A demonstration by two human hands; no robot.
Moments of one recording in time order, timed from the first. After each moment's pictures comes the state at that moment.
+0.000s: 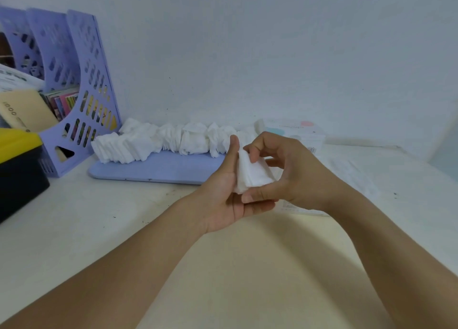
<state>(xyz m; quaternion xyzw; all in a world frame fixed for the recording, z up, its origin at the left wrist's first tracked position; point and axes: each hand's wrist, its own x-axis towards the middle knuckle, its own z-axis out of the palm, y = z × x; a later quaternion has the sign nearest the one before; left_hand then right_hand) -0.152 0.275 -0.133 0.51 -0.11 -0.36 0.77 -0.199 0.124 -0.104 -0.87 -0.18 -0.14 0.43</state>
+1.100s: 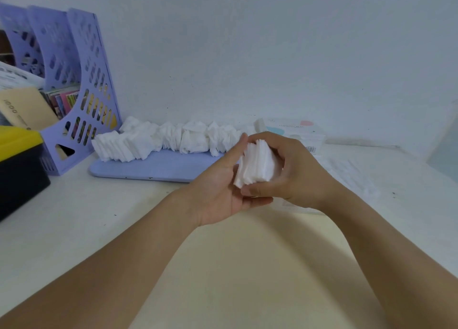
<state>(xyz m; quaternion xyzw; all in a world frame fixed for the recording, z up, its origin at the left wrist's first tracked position) -0.155 0.285 -0.121 0.52 -0.16 -0.37 0.75 -0.192 0.120 -0.113 -0.88 -0.18 -0.17 0.40</state>
